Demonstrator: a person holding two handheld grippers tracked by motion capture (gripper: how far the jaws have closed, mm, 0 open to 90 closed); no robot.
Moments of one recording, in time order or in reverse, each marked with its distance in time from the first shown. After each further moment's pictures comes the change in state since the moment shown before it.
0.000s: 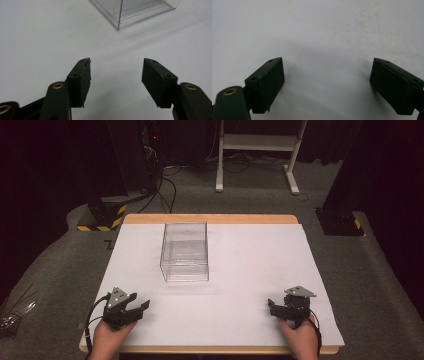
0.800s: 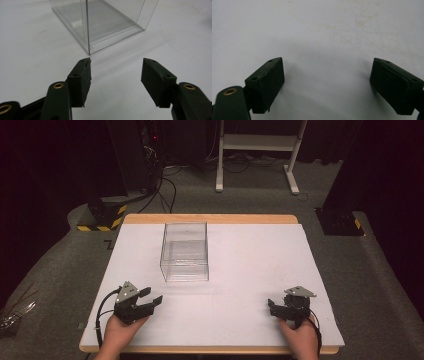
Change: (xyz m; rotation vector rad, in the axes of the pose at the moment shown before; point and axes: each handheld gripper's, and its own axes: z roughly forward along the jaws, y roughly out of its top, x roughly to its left) left arm -0.020 0.028 0.009 -0.072 -0.121 0.012; right arm 0.000 0.000 0.000 0.000 0.001 -0.001
